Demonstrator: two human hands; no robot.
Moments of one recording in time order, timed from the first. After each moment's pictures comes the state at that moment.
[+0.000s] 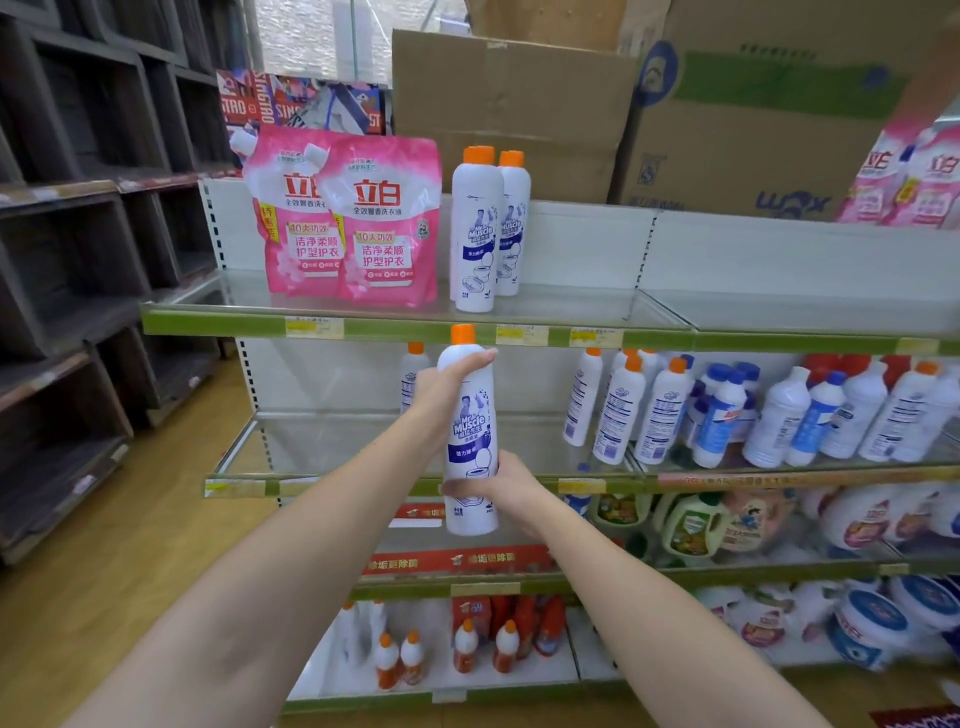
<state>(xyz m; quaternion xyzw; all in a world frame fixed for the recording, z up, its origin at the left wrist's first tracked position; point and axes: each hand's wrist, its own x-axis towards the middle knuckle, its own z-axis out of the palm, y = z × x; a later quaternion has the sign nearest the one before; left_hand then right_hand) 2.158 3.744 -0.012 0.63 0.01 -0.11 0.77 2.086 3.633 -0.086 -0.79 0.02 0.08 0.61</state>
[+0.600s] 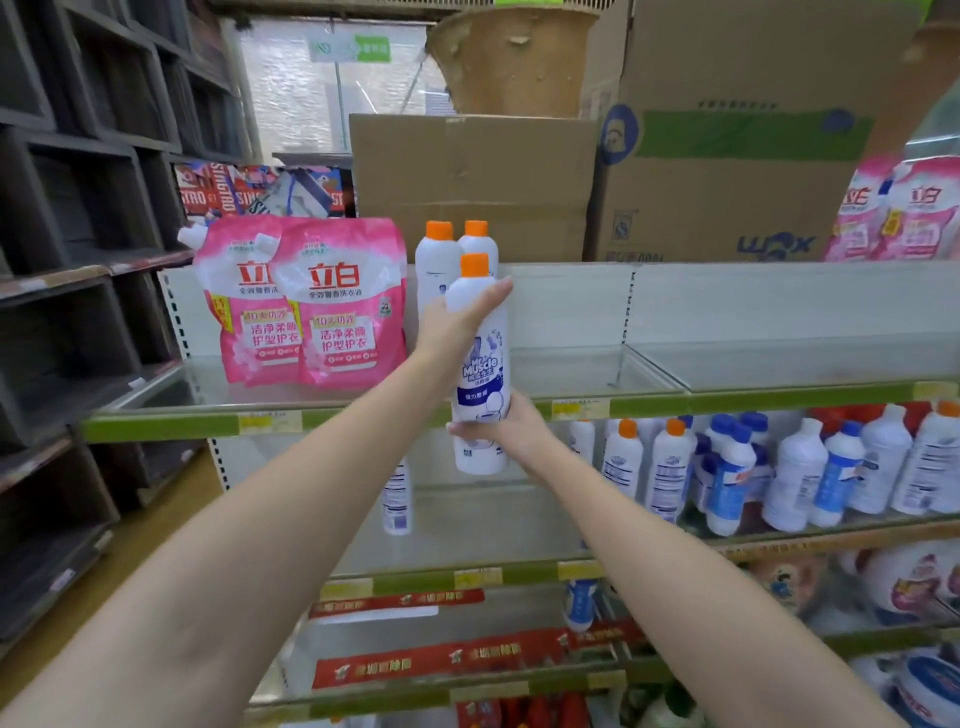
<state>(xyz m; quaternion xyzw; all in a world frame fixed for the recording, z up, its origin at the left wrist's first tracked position) 2.228 3.672 0.131 0.64 -0.15 0.05 0.76 2.187 3.570 0.039 -0.75 -0.06 -0.07 0.65</state>
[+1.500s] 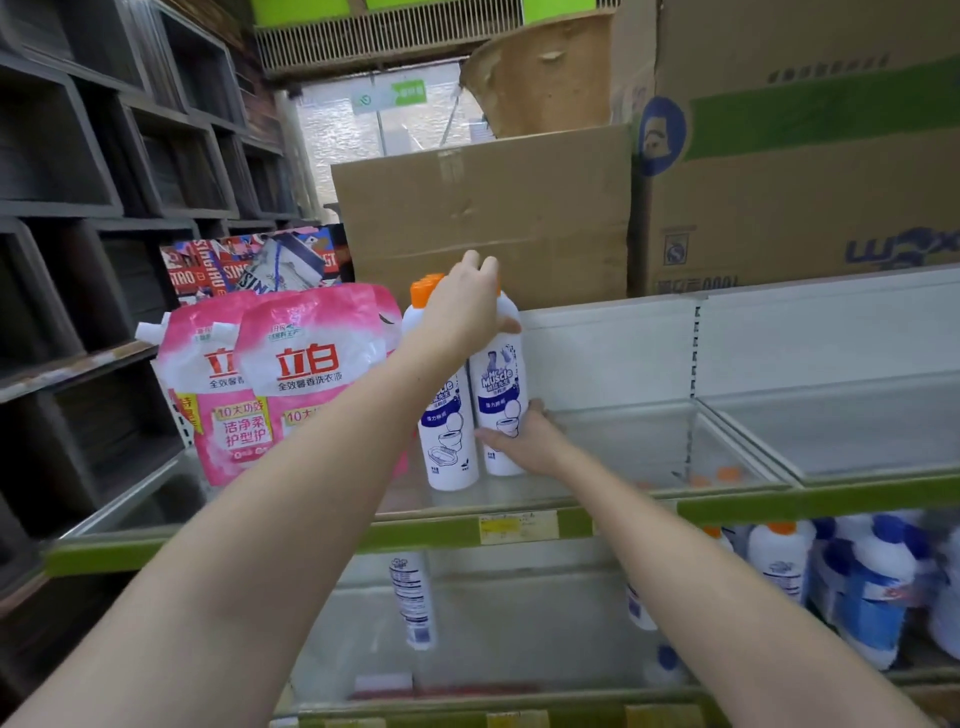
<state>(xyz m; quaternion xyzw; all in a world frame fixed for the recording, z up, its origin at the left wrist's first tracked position) 2.402 3.609 0.220 0.92 -0.22 0.30 0.11 2.395 3.502 0.056 -0.89 0.01 -0.06 0.46</state>
